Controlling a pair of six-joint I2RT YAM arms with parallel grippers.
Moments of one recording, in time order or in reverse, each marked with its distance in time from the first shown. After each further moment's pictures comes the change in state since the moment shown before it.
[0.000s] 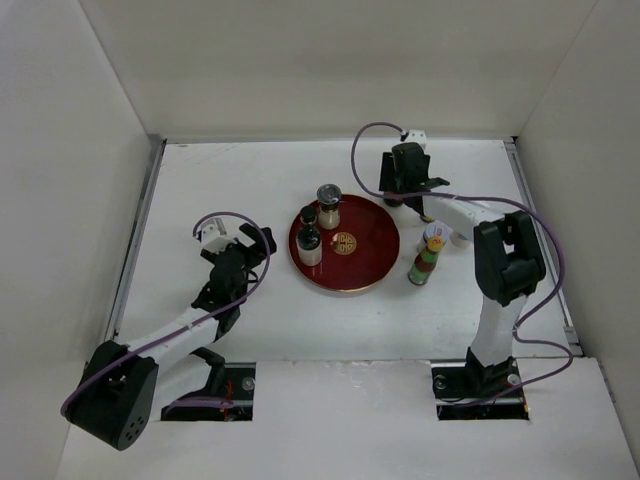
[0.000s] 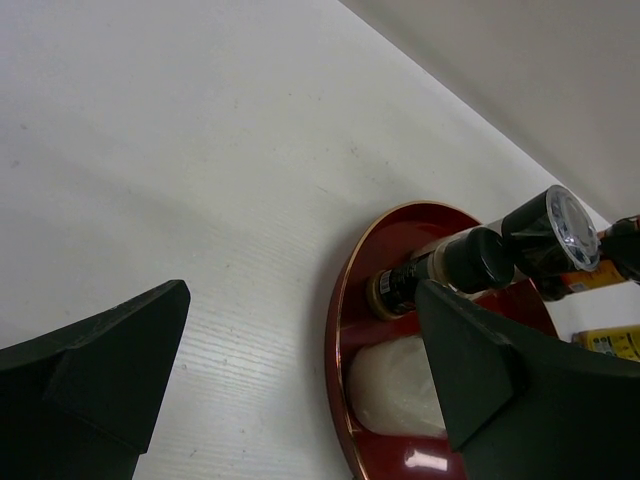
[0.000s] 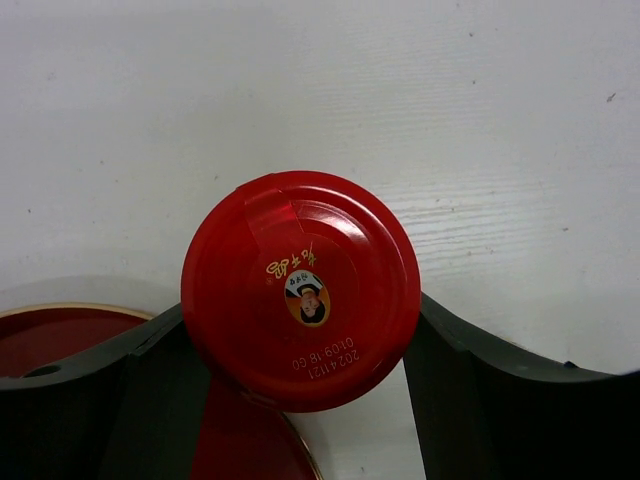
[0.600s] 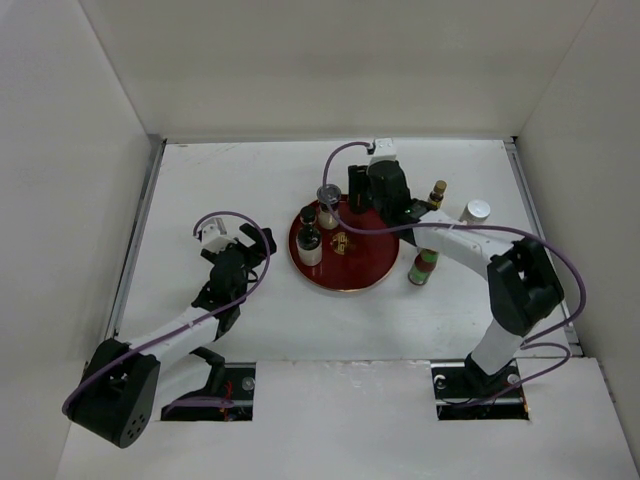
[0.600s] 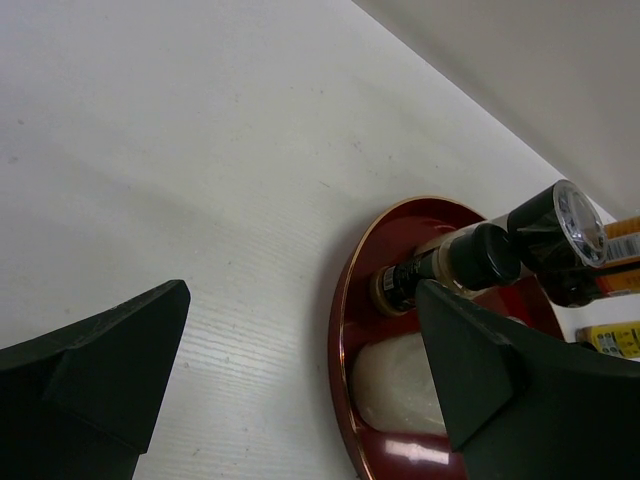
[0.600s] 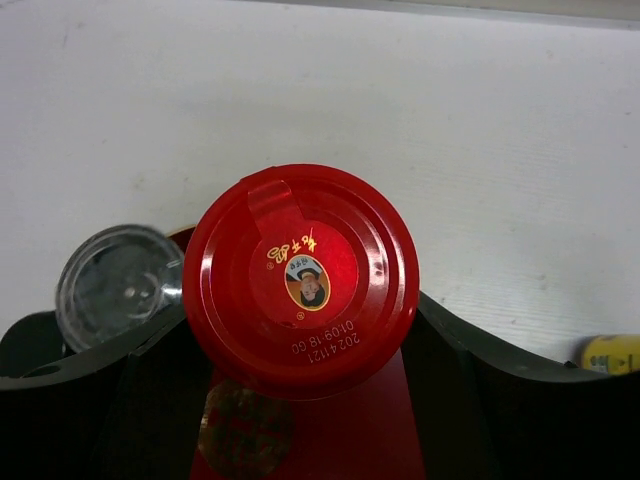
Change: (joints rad) left arm 0.010 0.015 0.000 0.003 0.019 0.000; right arm 0.220 -0.227 -0.187 0.170 -0.016 -0.063
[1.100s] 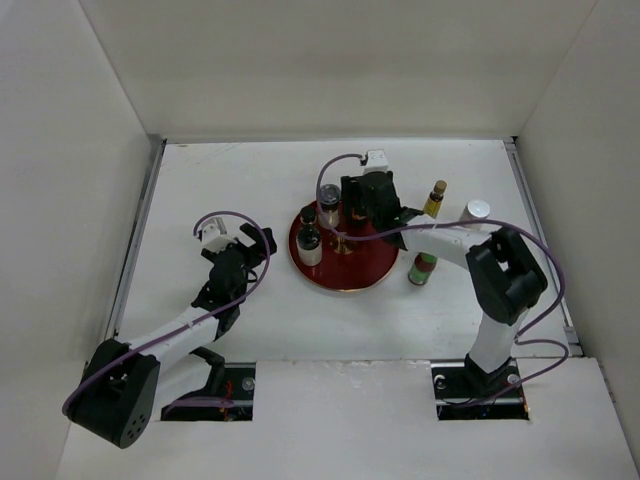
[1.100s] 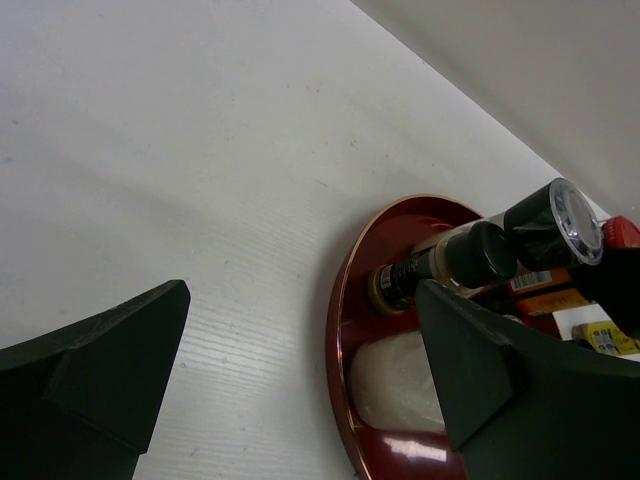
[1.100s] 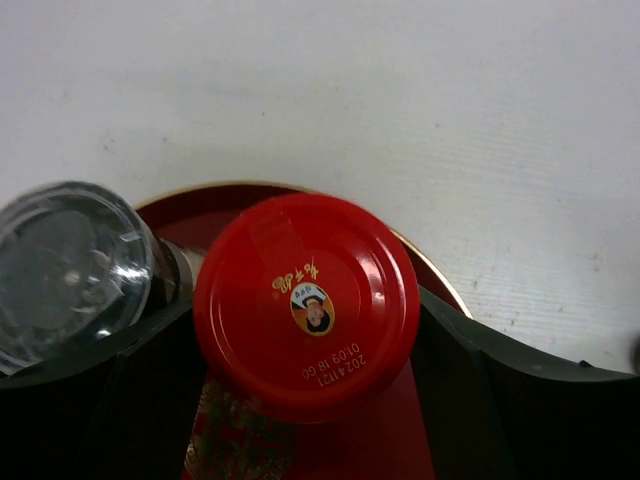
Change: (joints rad) left arm 0.006 -0.002 0.000 0.002 0.012 0.000; right arm 0.029 0.109 -0.050 0.090 0.010 0.021
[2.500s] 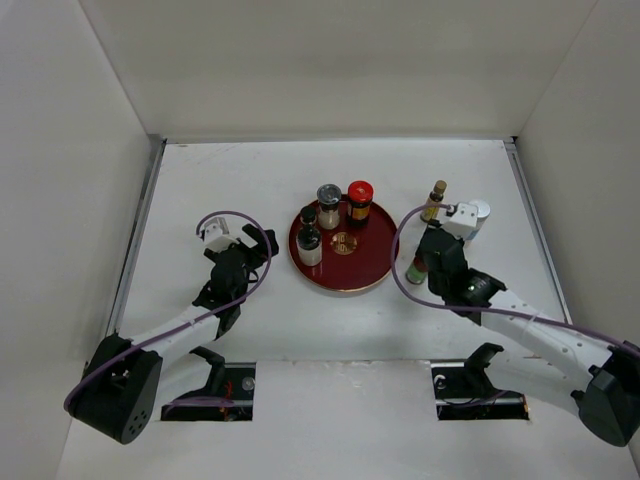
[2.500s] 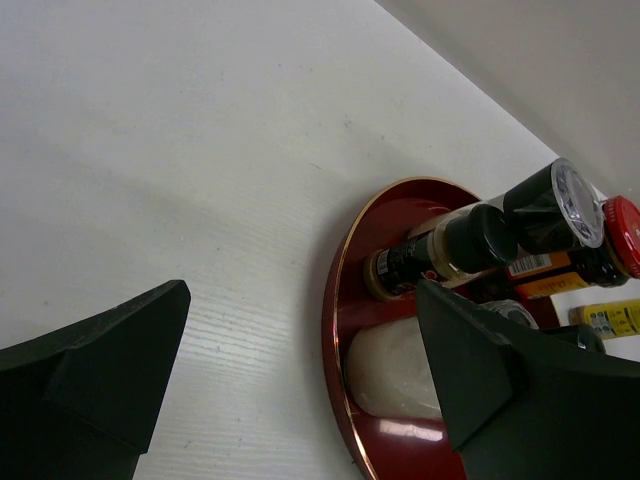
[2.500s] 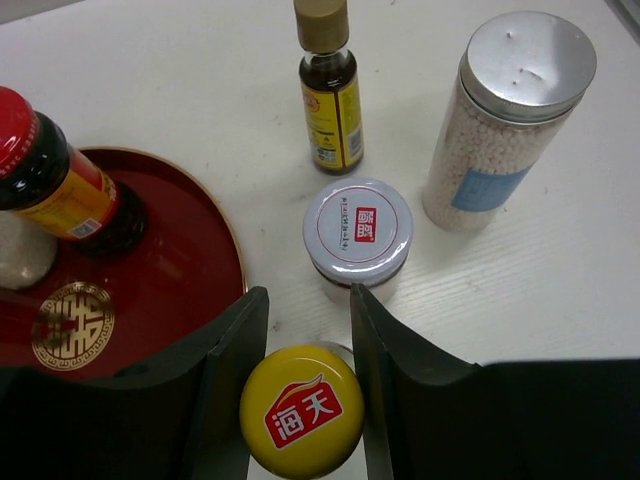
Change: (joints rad) left arm 0.000 0.024 0.000 0.003 0.036 -0.011; right arm 0.057 -0.825 -0.568 -0.270 0.457 0.245
